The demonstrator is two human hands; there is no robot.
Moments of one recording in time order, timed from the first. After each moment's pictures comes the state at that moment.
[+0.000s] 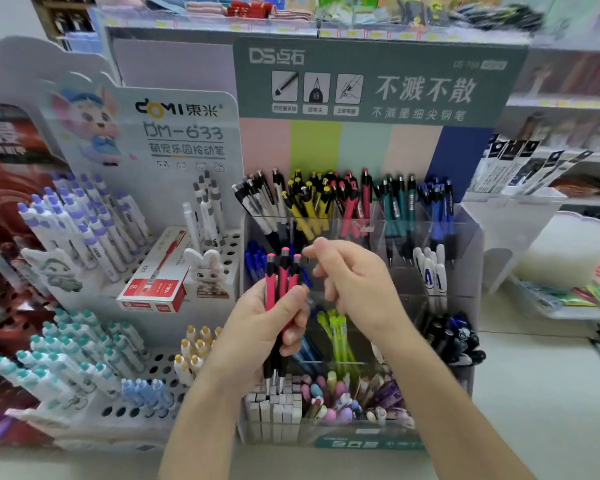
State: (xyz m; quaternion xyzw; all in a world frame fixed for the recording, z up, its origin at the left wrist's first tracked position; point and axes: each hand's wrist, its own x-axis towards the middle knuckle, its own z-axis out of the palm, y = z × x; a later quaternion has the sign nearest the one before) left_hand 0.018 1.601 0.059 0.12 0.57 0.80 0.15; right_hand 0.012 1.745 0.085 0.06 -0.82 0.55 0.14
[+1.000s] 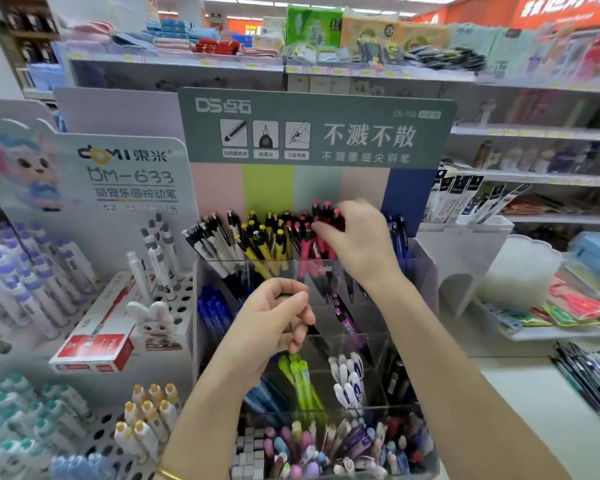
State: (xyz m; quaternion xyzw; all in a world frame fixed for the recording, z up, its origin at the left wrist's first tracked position) left_hand -0.025 1.659 0.080 0.12 0.64 0.74 0.17; right_hand -0.070 1.816 0.131 0.00 -0.91 0.27 0.32
